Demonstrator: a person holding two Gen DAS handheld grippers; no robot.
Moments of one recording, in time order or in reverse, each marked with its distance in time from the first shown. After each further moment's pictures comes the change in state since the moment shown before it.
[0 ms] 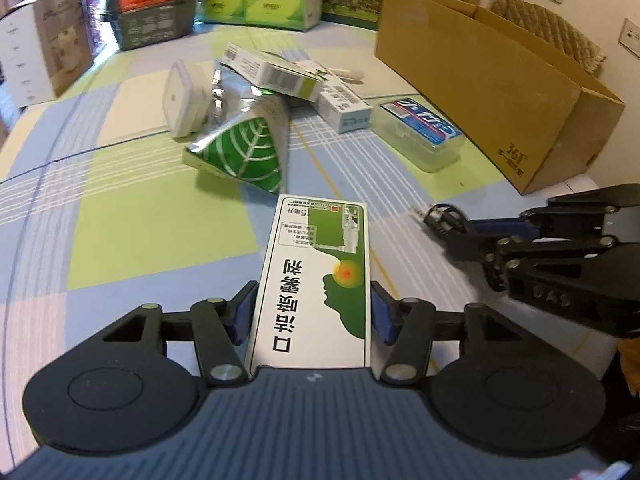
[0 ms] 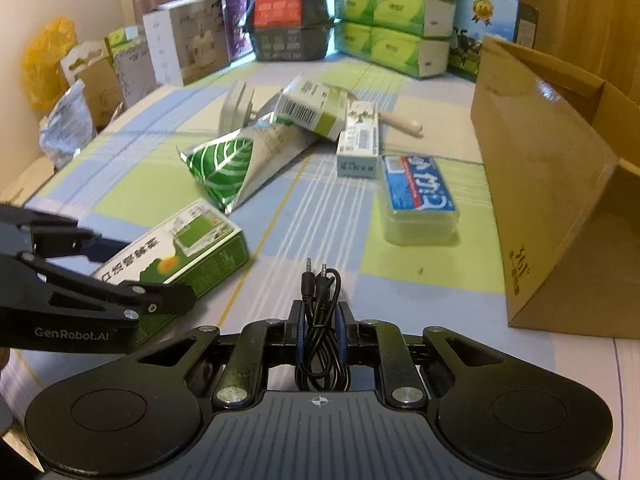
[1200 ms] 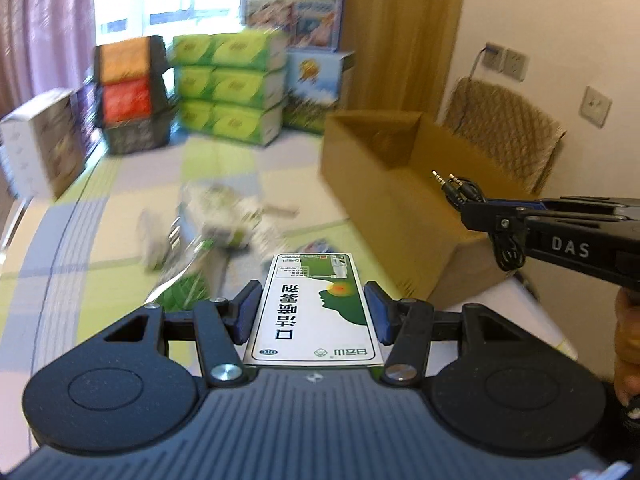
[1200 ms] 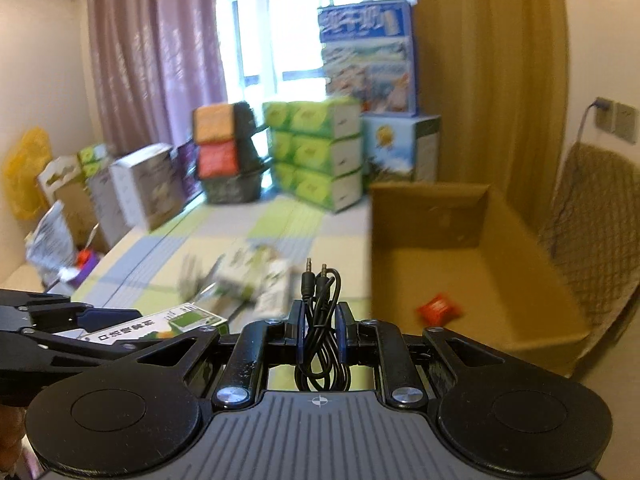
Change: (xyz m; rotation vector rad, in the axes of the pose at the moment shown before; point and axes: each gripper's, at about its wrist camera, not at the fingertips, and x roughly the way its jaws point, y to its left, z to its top) left arm -0.097 -0.089 0.084 0.007 -0.216 -0.044; right arm -0.157 -0.073 0.067 0.107 -0.285 -0.087
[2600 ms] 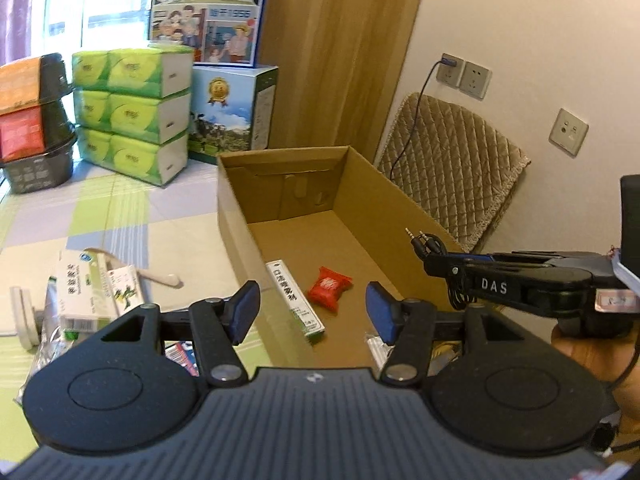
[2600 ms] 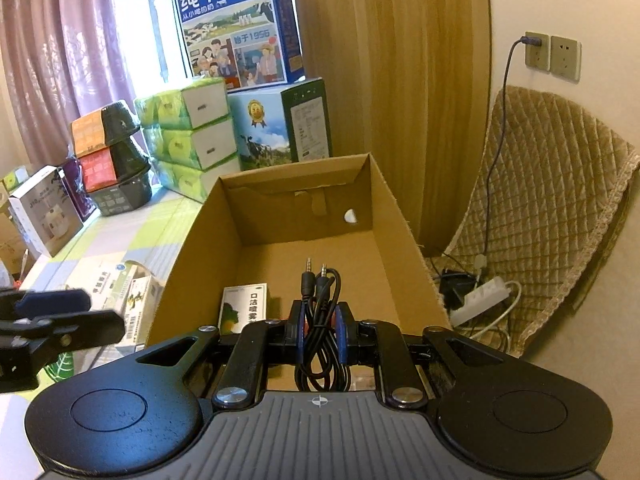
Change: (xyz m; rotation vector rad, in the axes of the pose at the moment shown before) left arm 0.096 -0.074 0.077 -0.014 -0.008 -0.143; right arm 0.061 -0.150 0.027 0.152 0.101 -0.130
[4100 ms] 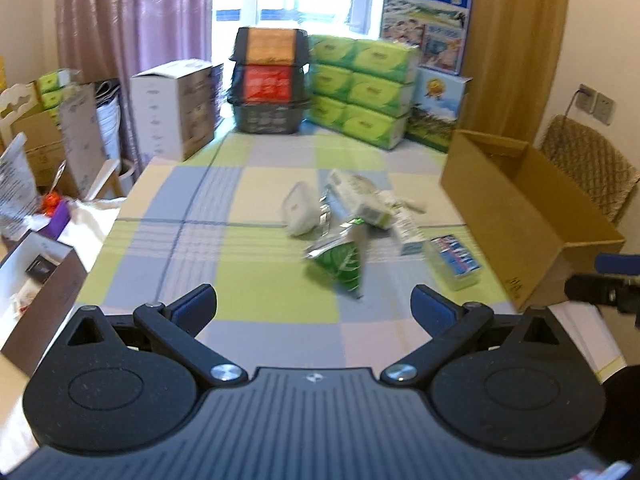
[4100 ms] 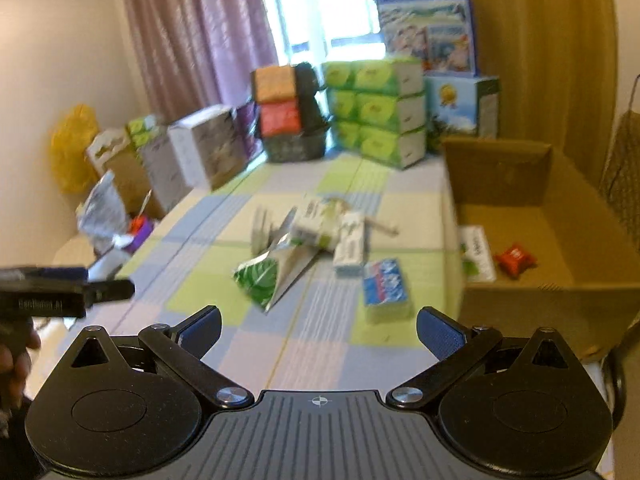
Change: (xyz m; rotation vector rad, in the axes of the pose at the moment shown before) left arm -0.196 0.158 -0.129 -0.166 -0.023 0.393; right arm -0.078 0.186 -0.098 -0.173 0.041 0.291
